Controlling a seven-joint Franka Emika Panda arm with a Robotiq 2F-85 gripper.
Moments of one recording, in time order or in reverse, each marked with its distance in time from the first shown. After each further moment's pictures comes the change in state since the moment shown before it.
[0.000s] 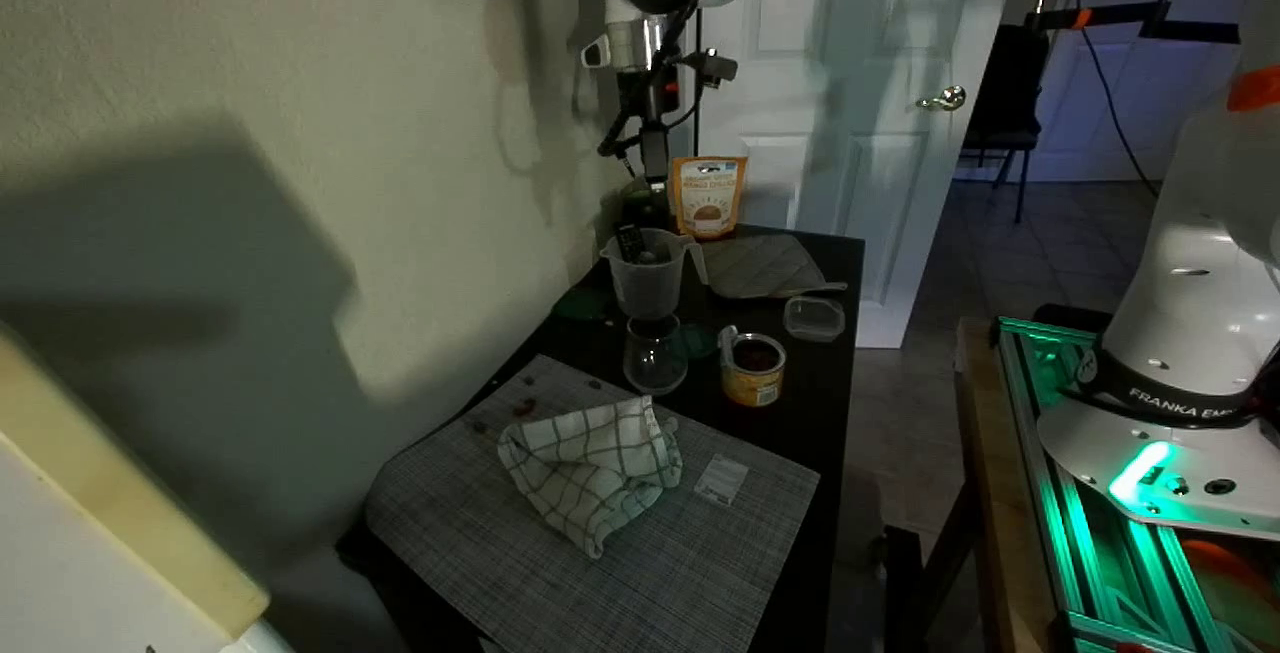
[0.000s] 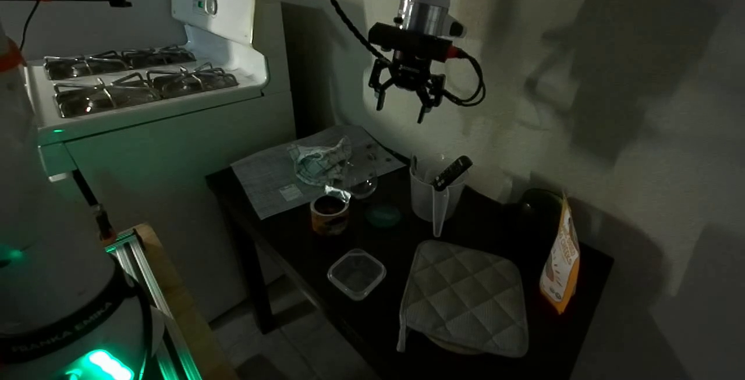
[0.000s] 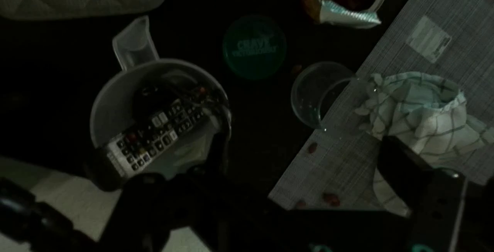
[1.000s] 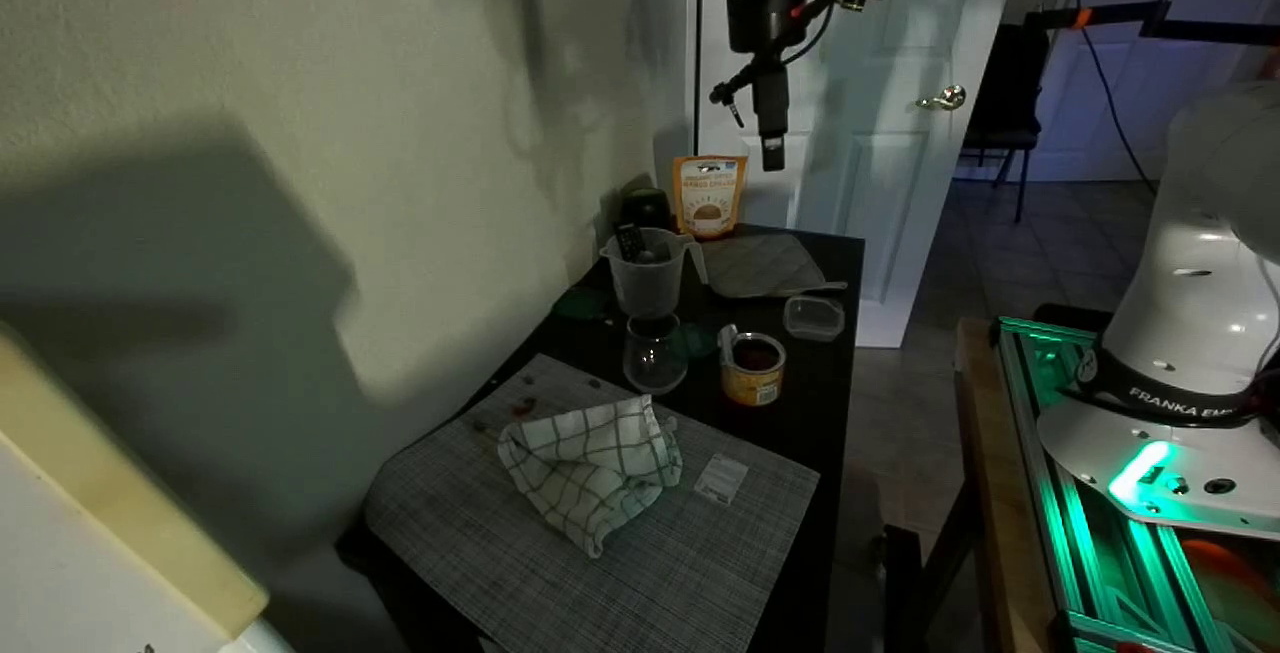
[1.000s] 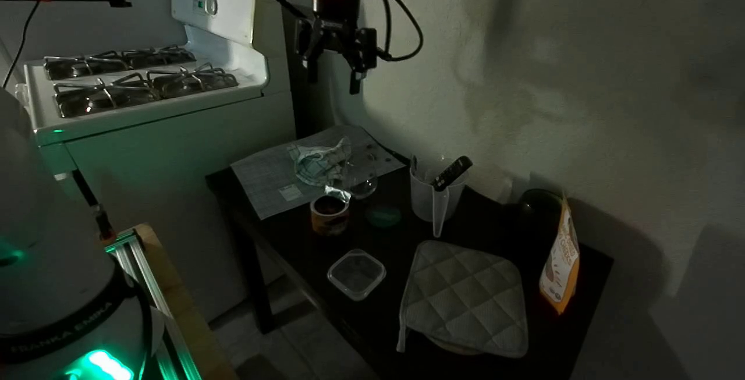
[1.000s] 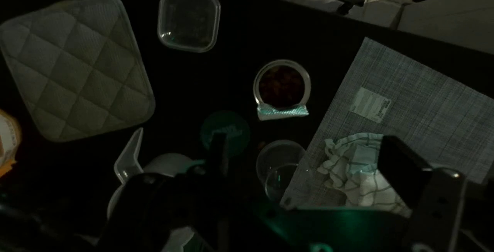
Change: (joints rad) arm 0.072 -0.507 0.026 -0.369 -0.131 -0.147 0.322
